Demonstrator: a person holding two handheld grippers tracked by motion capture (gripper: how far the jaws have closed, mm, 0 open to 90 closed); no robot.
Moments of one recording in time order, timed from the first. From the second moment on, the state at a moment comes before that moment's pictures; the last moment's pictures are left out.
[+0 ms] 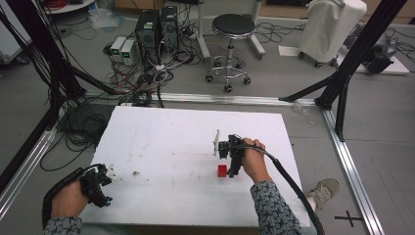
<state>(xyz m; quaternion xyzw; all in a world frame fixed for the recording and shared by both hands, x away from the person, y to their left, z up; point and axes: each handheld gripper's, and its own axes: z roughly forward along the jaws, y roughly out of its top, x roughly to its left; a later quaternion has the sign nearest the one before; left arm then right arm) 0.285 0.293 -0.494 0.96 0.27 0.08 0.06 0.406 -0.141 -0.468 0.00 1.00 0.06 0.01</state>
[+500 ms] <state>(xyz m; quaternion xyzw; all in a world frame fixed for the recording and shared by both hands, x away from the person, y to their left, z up) 0.286 0.293 -0.495 0.96 0.27 0.08 0.06 0.409 -0.129 -0.494 -0.01 1.00 0.05 0.01</state>
